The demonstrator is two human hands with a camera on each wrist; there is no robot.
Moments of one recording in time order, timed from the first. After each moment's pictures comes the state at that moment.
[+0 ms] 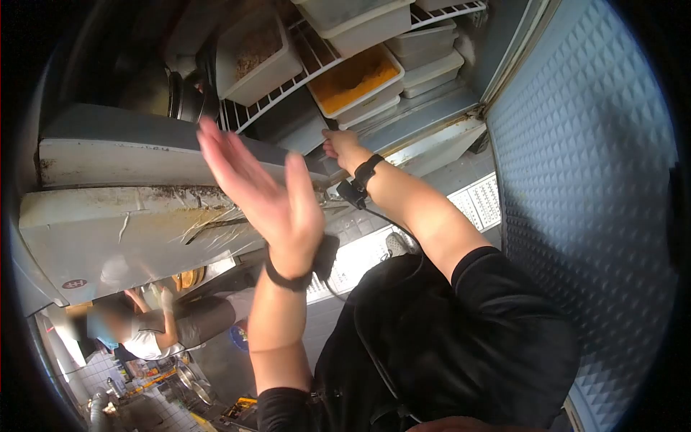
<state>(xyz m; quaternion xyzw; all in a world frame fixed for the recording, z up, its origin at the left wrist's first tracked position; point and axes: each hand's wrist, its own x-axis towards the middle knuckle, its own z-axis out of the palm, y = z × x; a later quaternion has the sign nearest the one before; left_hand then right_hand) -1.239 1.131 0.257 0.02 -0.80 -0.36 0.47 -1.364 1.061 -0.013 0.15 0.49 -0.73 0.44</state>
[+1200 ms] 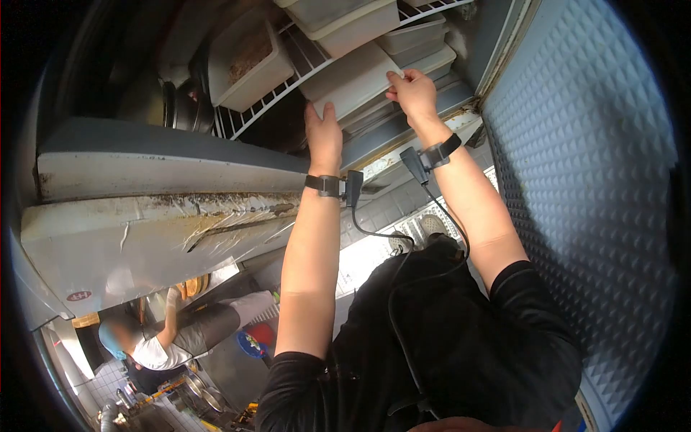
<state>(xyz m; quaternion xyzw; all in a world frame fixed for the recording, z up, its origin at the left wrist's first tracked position) -1.341 1.060 0.083 0.28 -0.75 -0.54 0.26 -1.469 1.208 0.074 0.03 0.62 -0.77 0.12</state>
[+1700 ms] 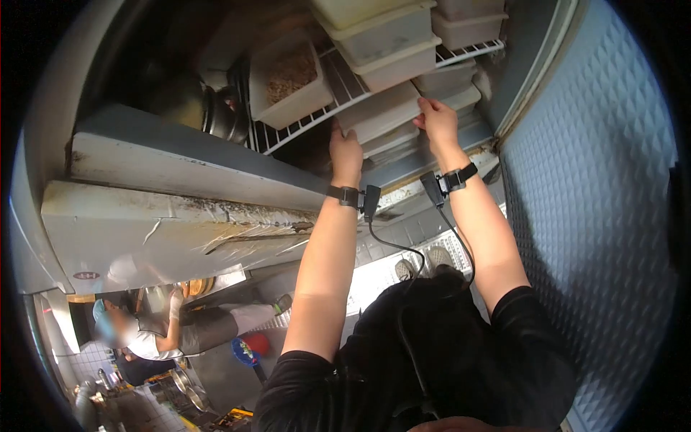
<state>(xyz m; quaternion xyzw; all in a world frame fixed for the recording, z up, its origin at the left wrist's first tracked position) -1.361 1.041 0.079 0.29 -0.72 -0.57 0.27 -1.491 1.196 0.067 0.02 0.60 -0.79 0.12</state>
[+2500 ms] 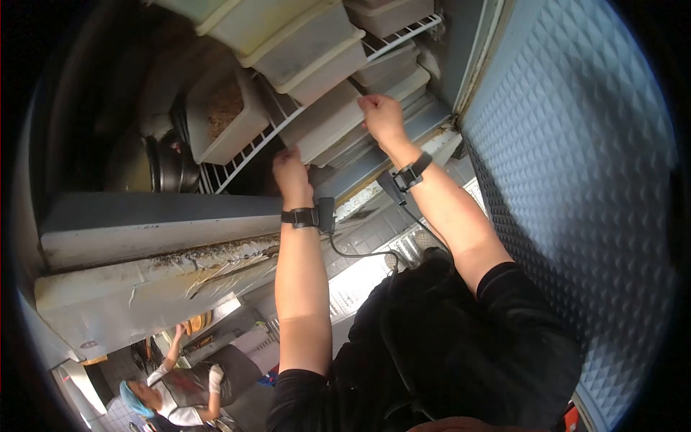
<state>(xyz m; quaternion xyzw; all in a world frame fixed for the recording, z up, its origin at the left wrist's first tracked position) -1.356 1.026 0.070 0.42 -0.63 -0.61 0.26 -1.491 1.192 0.062 -0.02 0.71 -0.70 0.08</state>
